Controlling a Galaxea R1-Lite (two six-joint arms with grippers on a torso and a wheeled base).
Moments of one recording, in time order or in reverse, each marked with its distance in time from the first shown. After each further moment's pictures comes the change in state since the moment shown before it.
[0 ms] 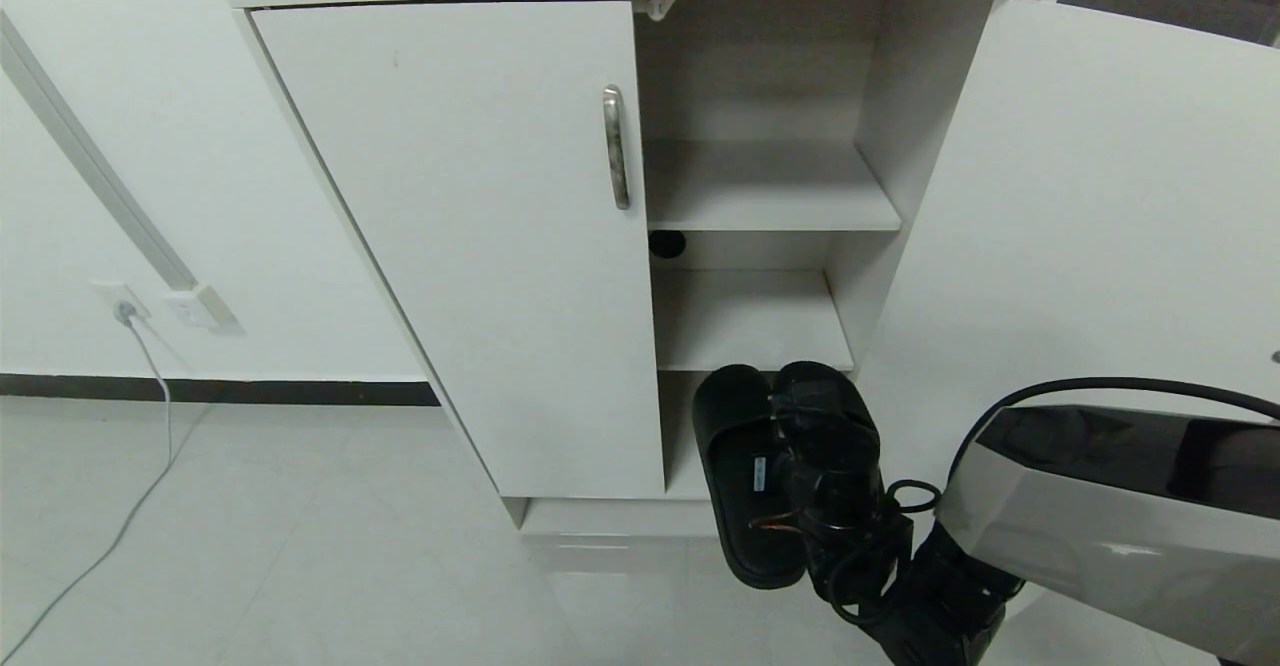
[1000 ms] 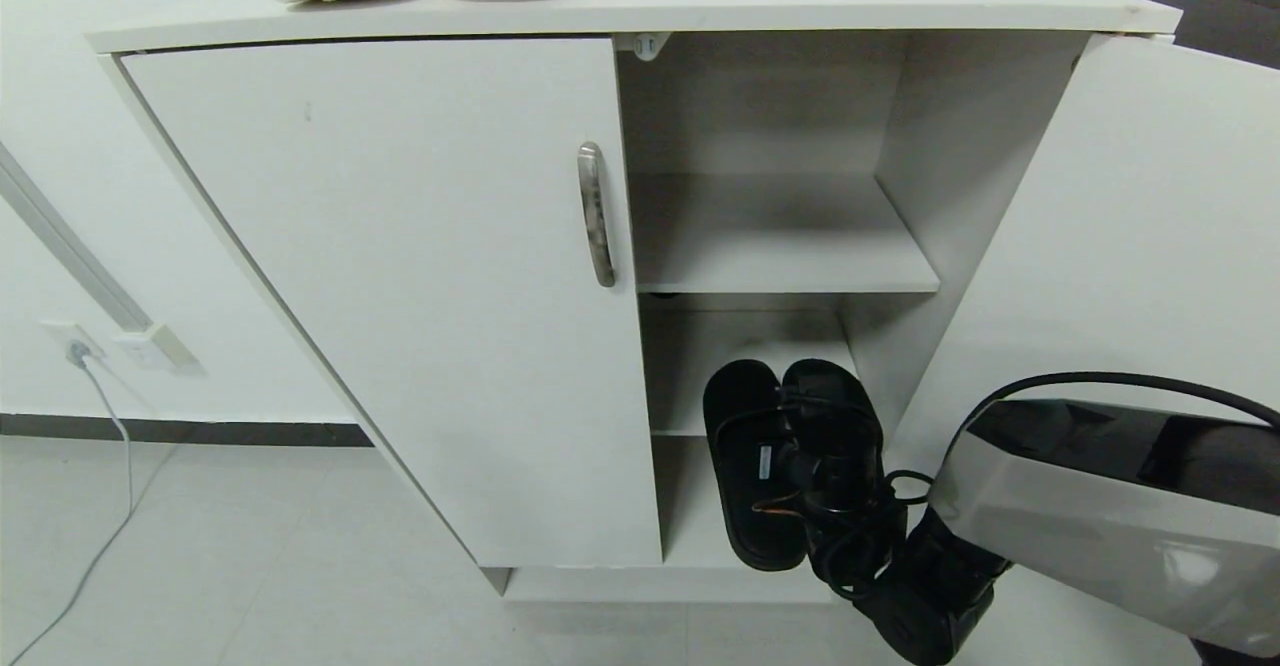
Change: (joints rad) left arm 0.000 0.000 0.000 0.000 0.000 -0.003; right arm -0.043 0.041 -0.064 0.025 0.002 0.020
